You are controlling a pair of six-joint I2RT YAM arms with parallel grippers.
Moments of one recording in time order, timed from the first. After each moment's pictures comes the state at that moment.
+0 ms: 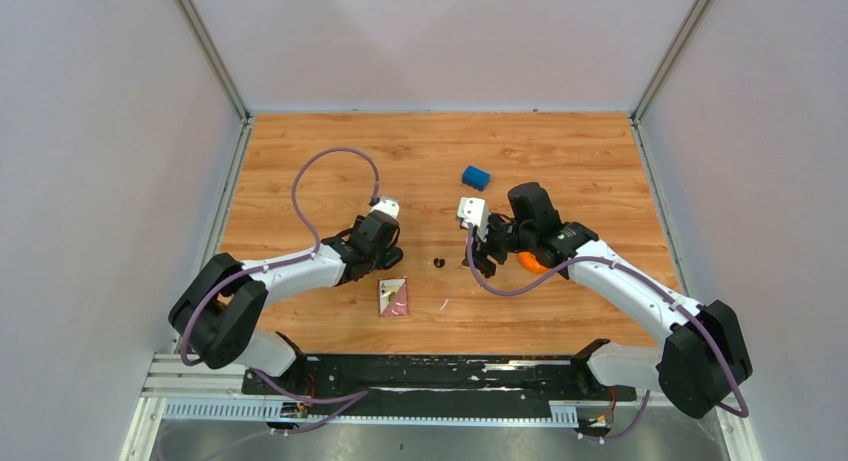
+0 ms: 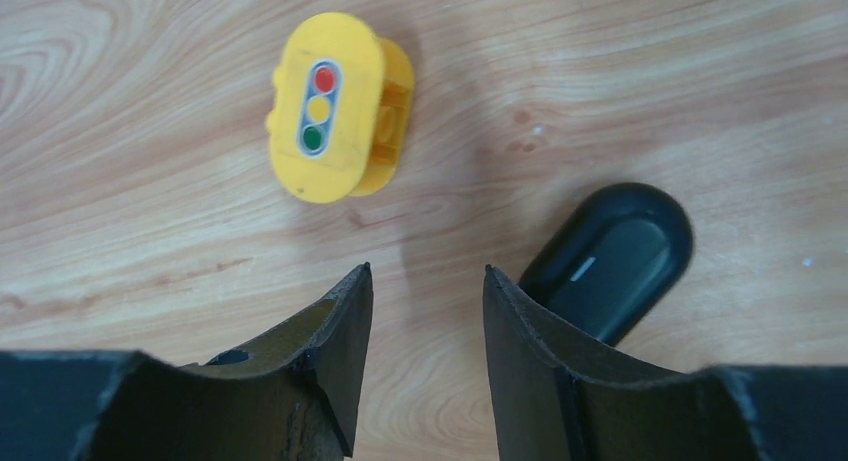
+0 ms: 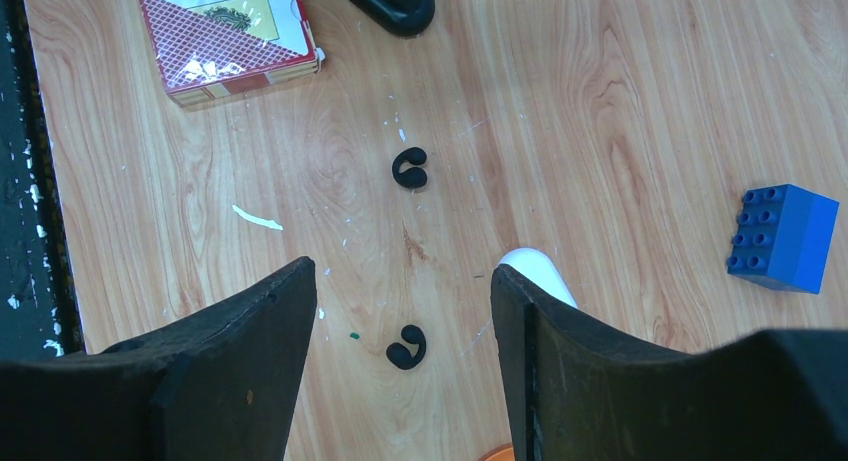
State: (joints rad) left arm -0.71 1.44 0.69 -0.16 -0.52 -0.20; right arm 0.58 1.23 0.84 -0.32 -0.55 -0.60
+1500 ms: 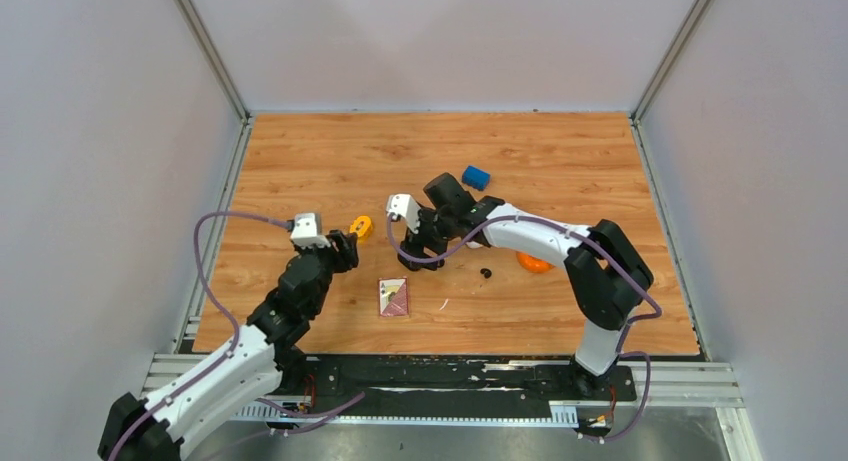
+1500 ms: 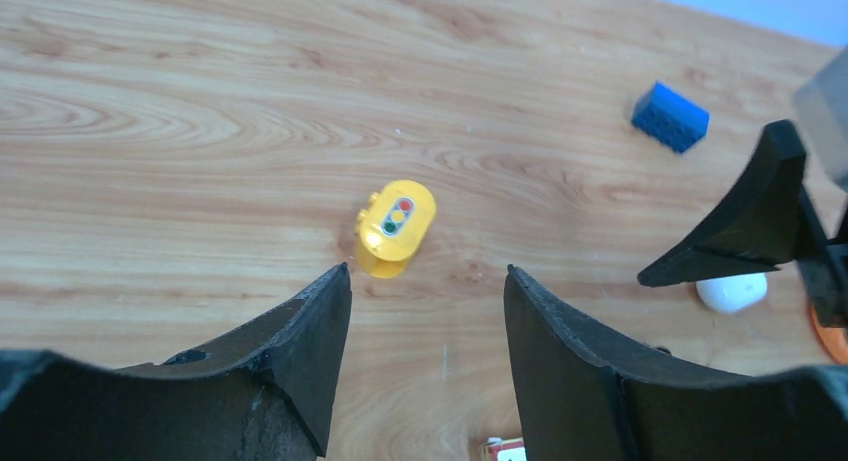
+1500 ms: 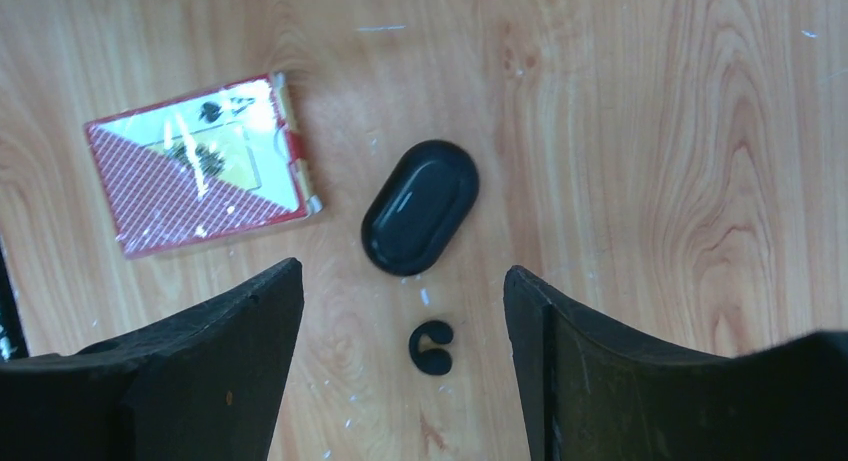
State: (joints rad) left arm -0.63 0.67 0.27 0.19 -0.48 -0.39; right arm 0.79 1.76 1.21 -0.32 -0.43 -0.47
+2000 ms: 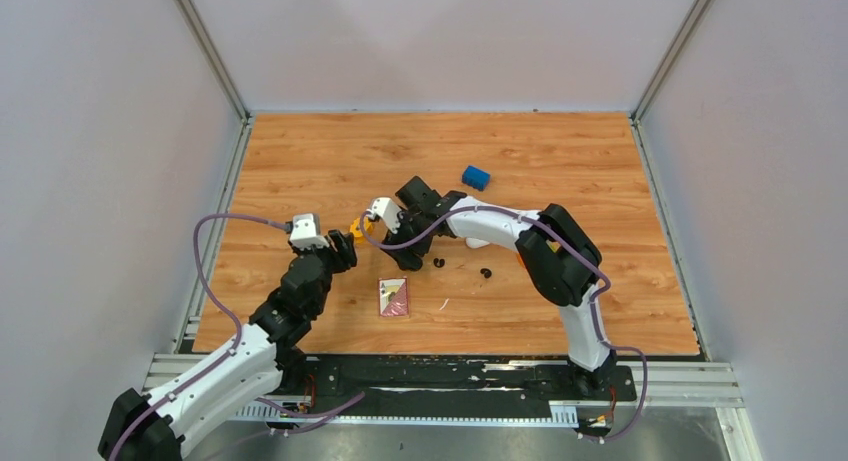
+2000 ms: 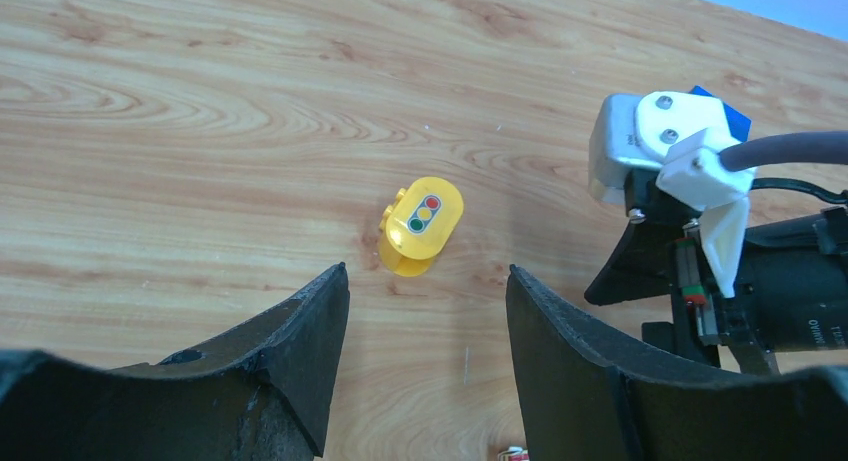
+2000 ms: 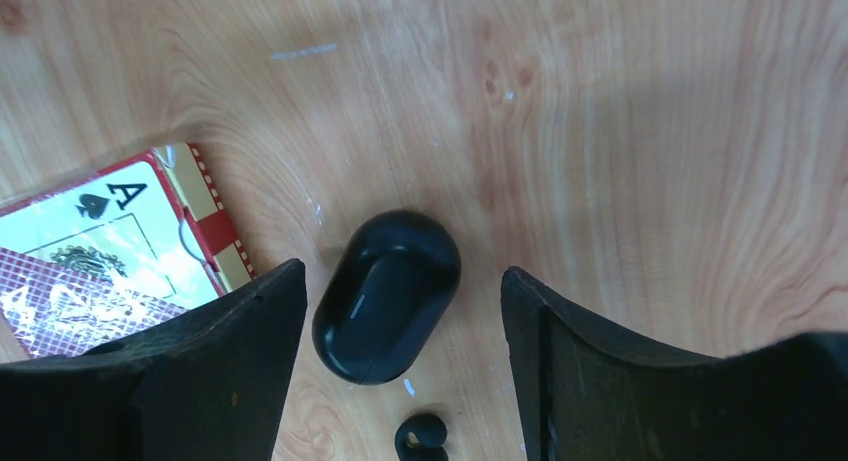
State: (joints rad) left arm -0.63 0.61 0.22 0.20 -0.58 -0.41; right arm 0.83 2.06 1.49 -0.44 -0.33 -0.37
